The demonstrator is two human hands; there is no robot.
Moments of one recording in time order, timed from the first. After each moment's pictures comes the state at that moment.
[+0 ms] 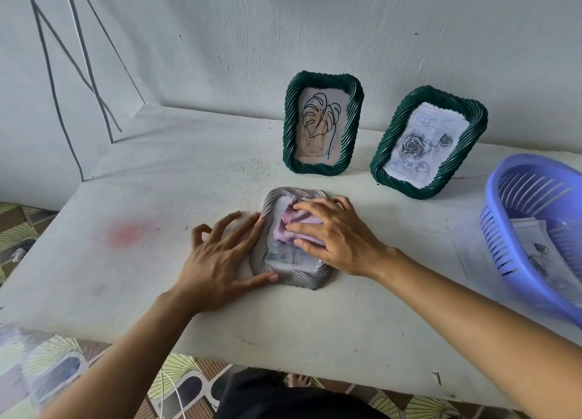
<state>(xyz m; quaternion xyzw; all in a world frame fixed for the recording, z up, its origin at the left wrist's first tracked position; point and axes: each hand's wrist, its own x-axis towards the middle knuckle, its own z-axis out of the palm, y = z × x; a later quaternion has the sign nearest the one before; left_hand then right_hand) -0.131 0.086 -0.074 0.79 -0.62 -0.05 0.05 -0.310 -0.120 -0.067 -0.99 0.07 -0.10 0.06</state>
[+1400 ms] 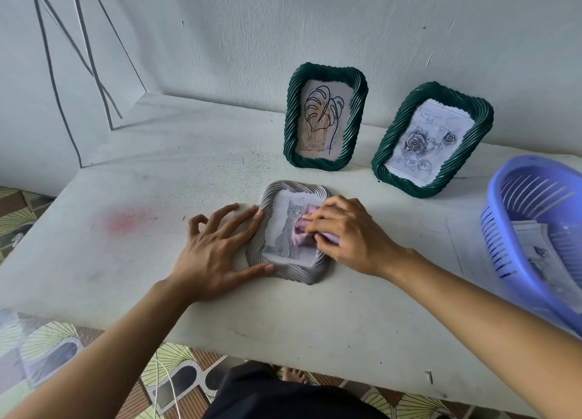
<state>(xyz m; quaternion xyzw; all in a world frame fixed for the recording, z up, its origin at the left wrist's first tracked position) -0.131 0.085 -0.075 0.80 -0.60 -0.05 0.06 -0.331 -0.129 -0.063 -0.97 0.07 -0.15 0.15</state>
